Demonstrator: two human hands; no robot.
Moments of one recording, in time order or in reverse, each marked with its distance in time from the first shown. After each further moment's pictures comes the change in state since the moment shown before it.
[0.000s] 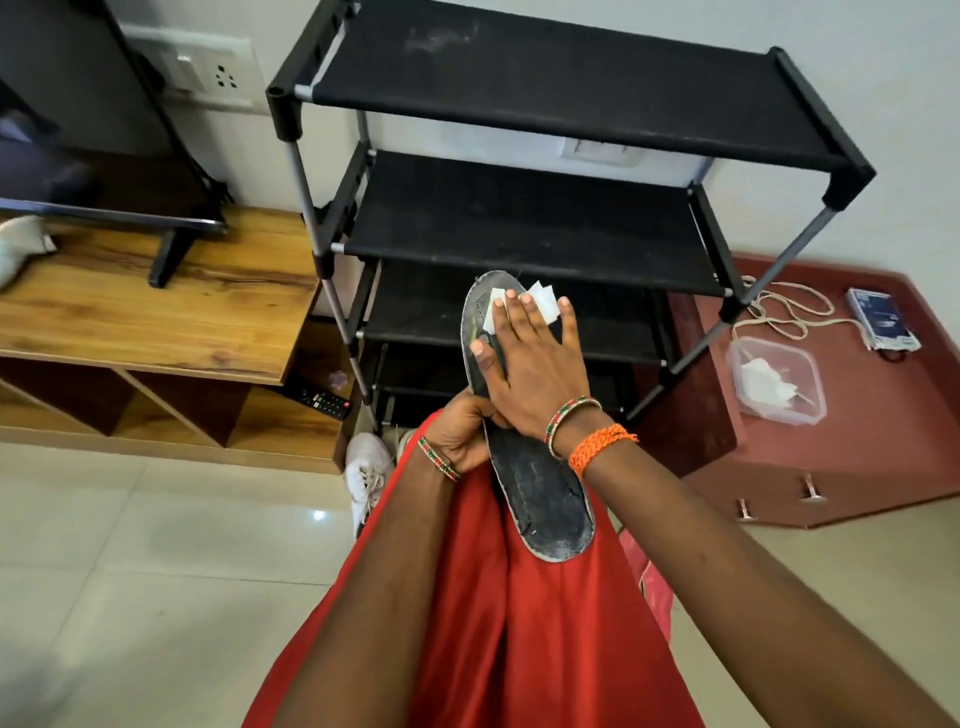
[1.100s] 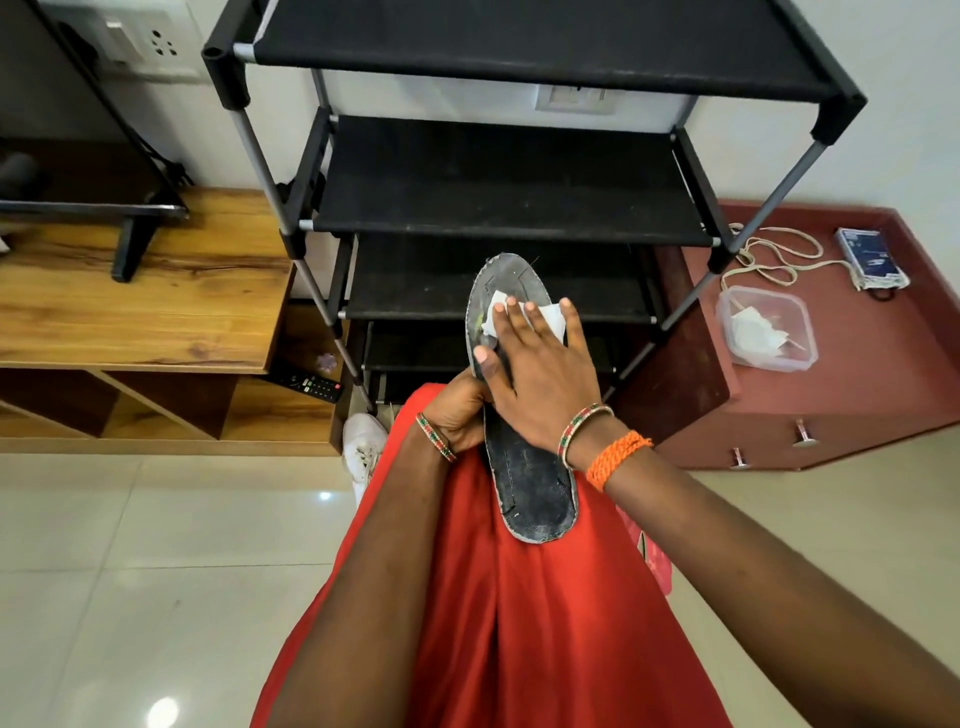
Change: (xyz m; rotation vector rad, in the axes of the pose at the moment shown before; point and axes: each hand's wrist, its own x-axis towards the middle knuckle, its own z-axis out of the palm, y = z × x) left_hand 0.009 -0.012 -0.007 0.114 -0.071 -0.036; right_hand -0.033 0.004 0.010 0.024 -0.001 0.050
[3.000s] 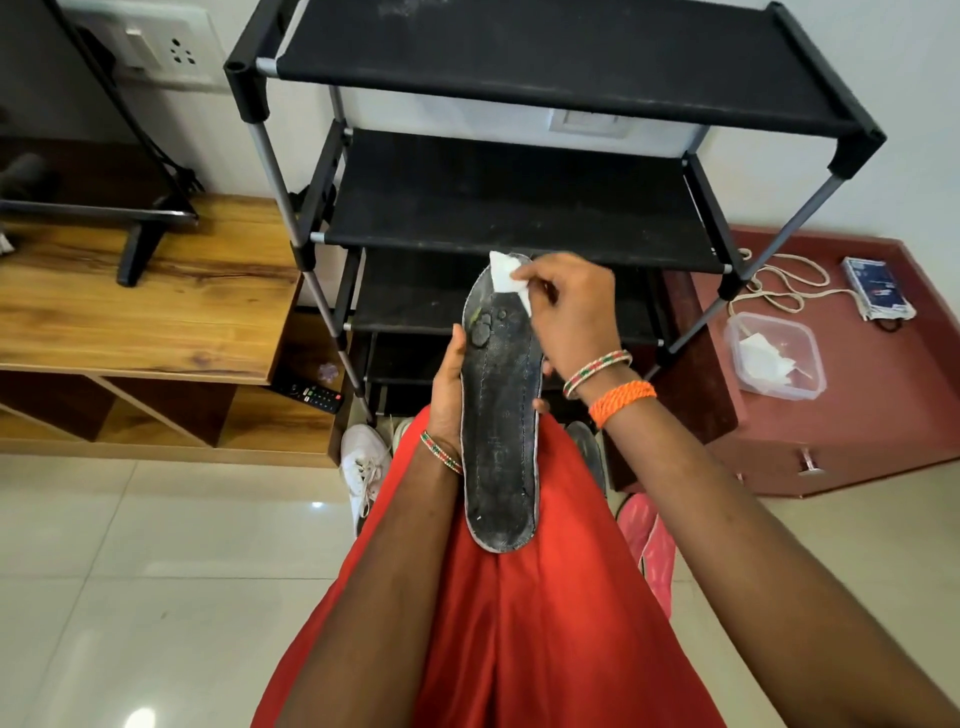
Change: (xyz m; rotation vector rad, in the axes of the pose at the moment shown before) left_hand 0.009 0.018 -0.002 -0.257 -0.026 0.098; right_hand 0.061 0.018 -0.032 0.677 0.519 0.062
